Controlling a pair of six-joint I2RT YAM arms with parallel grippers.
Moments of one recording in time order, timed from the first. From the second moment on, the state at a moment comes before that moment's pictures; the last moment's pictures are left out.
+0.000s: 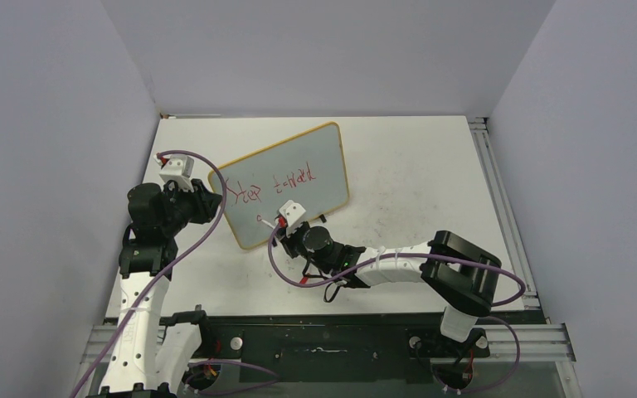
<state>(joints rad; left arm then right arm) 0.07 0.79 0.80 -0.37 0.40 -0.13 1.12 1.72 0.84 0.63 0.28 0.03</state>
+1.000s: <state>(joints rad) 0.07 0.79 0.80 -0.37 0.40 -0.13 1.12 1.72 0.85 0.63 0.29 0.01</state>
